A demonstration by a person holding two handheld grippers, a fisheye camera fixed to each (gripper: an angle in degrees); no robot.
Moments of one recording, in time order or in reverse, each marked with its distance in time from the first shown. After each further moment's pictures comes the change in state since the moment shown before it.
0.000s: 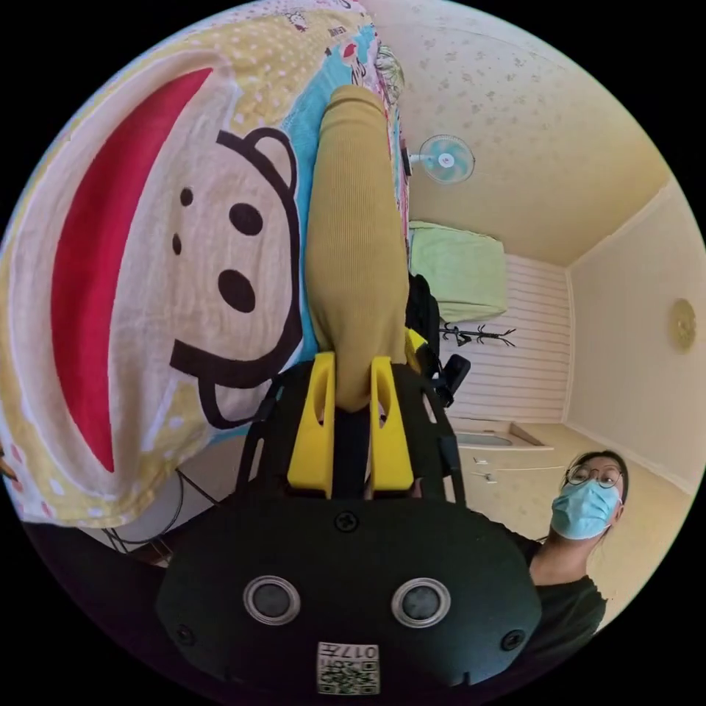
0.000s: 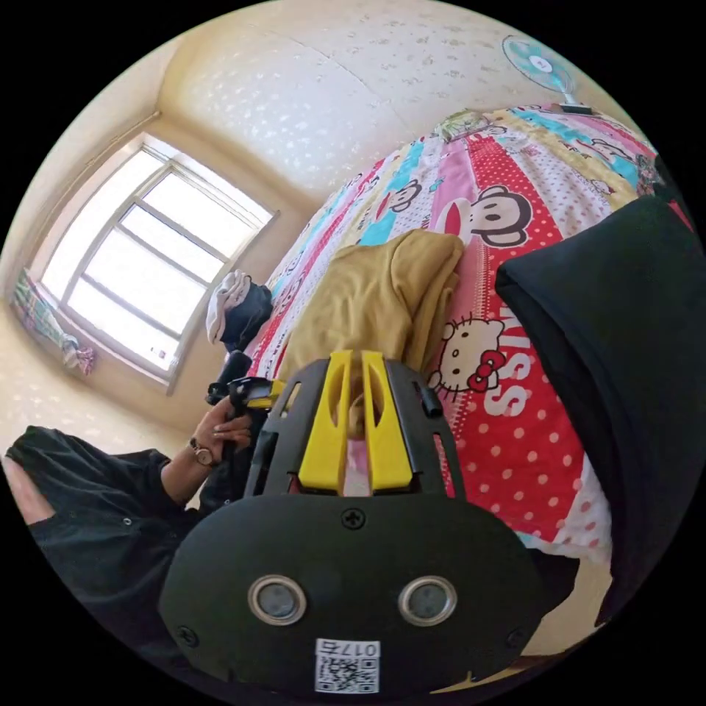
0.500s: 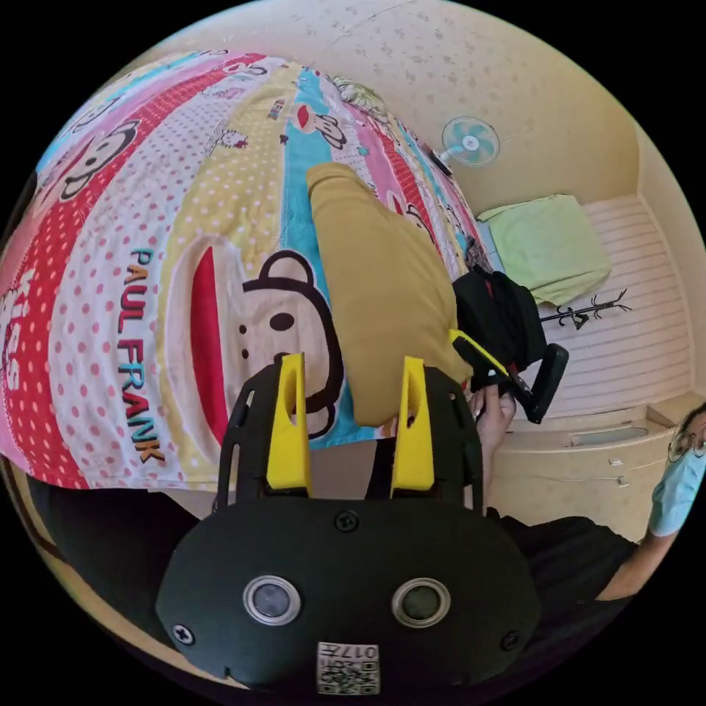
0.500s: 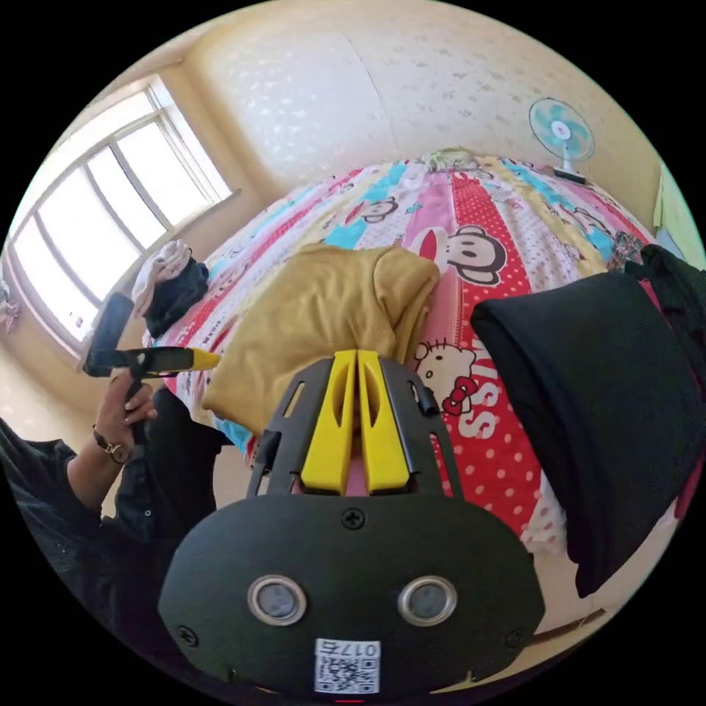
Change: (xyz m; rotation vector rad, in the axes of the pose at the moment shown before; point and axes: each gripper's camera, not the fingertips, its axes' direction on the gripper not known) left arm 0.034 -0.001 -0.008 0.077 -0.458 0.159; right arm -0.040 0.003 0.055 -0.044 0.499 -0.146
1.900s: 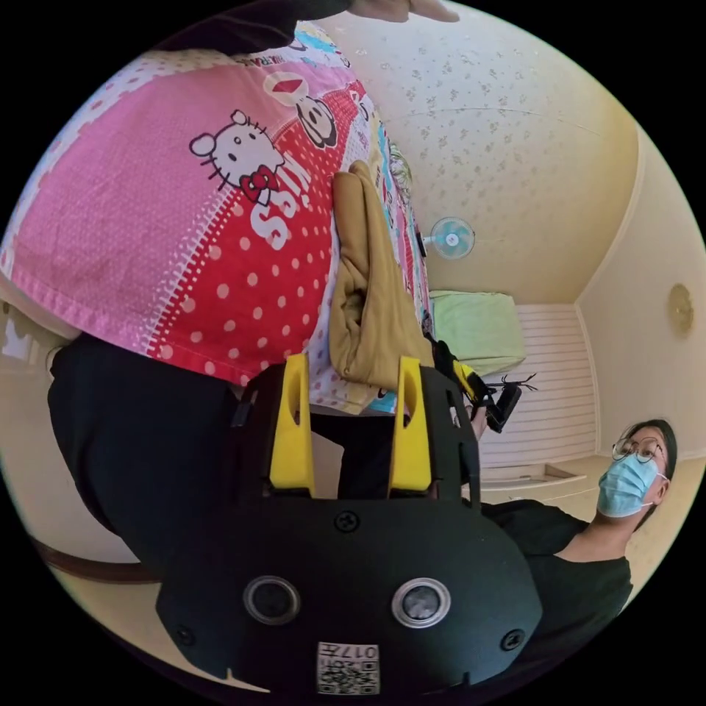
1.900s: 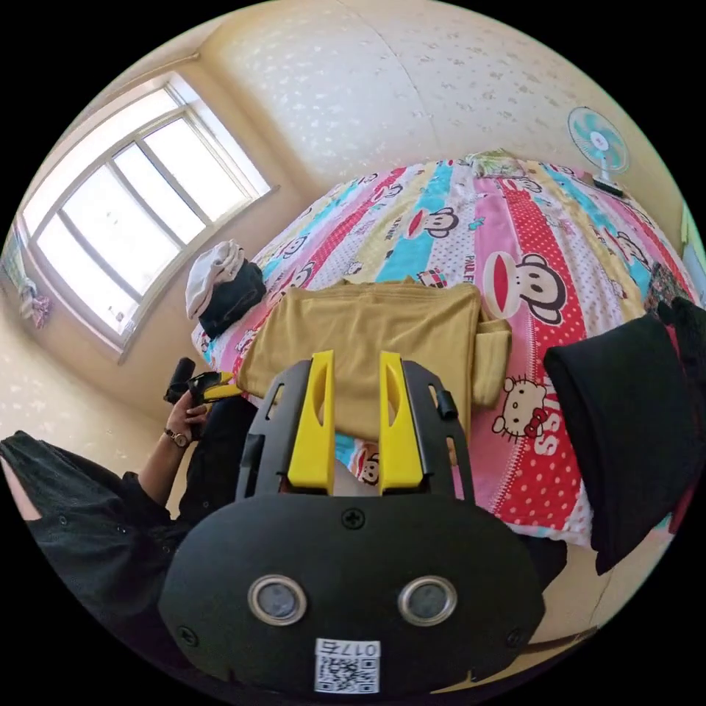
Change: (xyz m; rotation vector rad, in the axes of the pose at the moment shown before) left arm -0.194 0.069 -0.195 0.240 0.295 -0.230; right arm -0.115 -0.016 -0.007 -0.049 -0.077 -0.125
